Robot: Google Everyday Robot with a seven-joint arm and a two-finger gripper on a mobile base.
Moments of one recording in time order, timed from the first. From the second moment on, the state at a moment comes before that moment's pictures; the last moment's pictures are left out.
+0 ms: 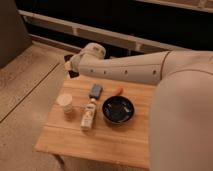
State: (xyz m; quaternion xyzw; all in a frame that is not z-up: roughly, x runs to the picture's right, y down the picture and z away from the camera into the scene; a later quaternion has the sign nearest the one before) arm -0.178 -0.123 0.732 -0.10 -0.23 0.59 0.77
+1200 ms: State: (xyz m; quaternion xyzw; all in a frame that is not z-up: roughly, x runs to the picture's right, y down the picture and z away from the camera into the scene) arm -0.260 -0.040 0.771 -0.19 -0.20 0.58 0.77
